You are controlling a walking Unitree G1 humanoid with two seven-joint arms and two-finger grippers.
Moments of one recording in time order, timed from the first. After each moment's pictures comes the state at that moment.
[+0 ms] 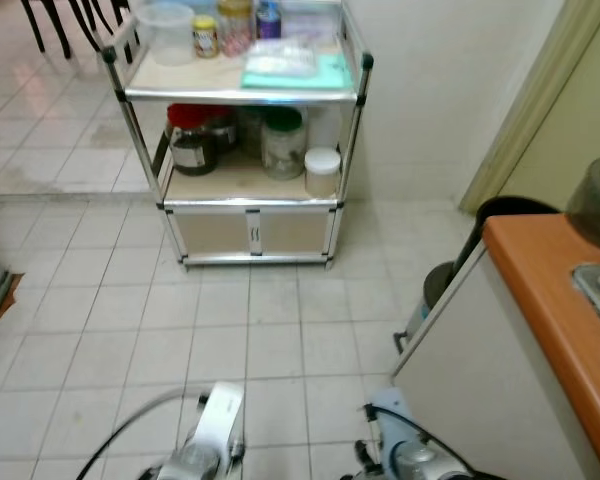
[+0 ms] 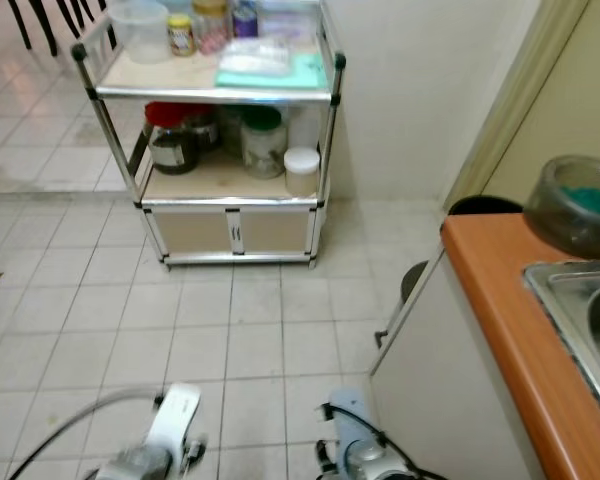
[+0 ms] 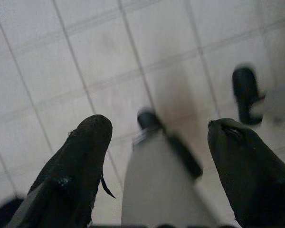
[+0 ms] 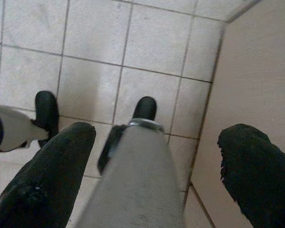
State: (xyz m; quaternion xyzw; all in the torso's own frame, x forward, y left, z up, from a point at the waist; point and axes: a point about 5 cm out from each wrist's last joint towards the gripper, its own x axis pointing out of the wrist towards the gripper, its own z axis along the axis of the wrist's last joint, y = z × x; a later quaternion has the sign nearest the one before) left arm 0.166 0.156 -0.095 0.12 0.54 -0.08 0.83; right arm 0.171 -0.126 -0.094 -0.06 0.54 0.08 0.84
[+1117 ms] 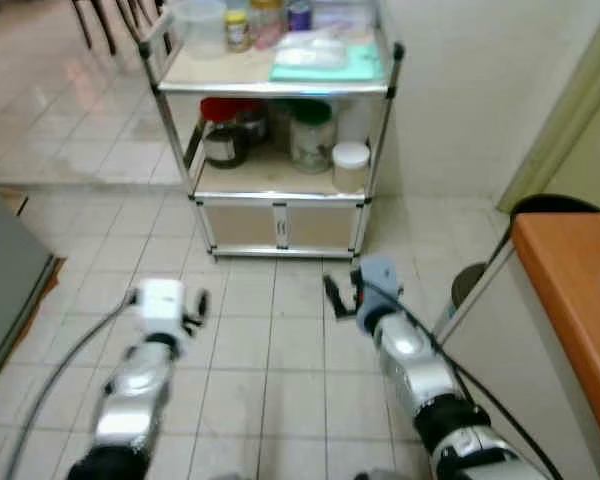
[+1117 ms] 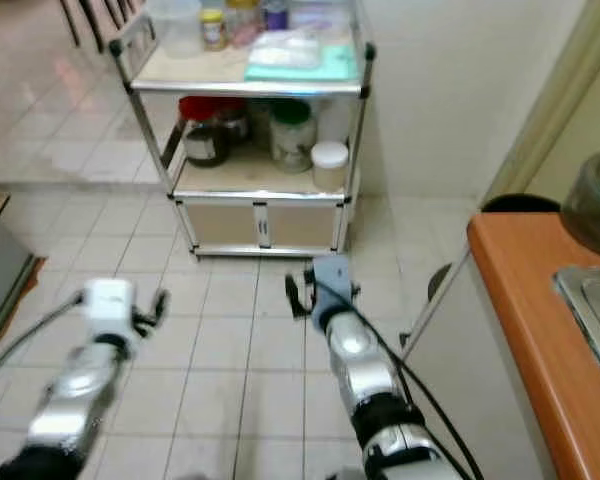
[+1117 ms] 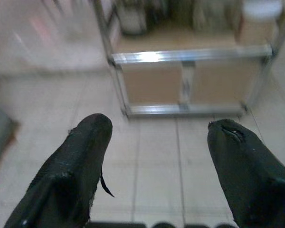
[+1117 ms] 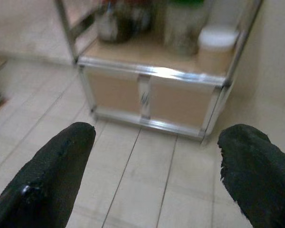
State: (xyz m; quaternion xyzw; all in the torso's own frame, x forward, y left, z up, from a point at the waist) left arm 0.267 0.210 0.040 0.06 0.12 0.03 0.99; right arm 0.312 -0.095 0.046 0.00 0.12 0.12 0.99
